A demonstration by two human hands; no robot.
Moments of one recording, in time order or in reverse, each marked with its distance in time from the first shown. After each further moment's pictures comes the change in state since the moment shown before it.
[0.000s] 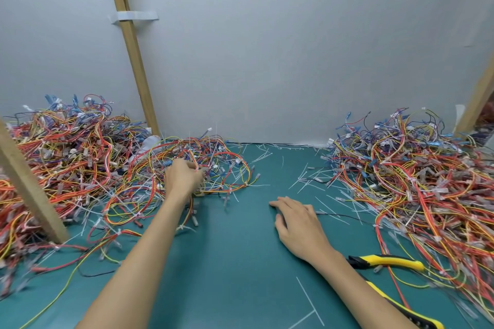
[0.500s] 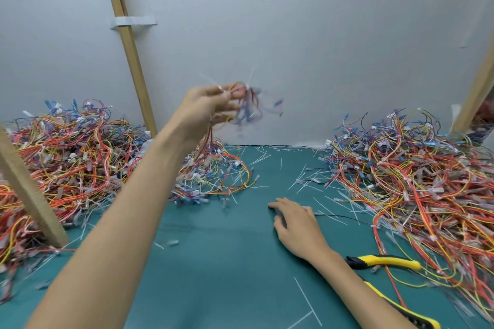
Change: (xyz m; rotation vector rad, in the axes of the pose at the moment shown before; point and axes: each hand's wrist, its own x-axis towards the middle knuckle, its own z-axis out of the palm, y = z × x) left_hand -0.039 0.131 -0.060 -0.755 -0.468 0.421; right_hand -0.001 -0.002 -0.007 0.091 -0.032 0.032
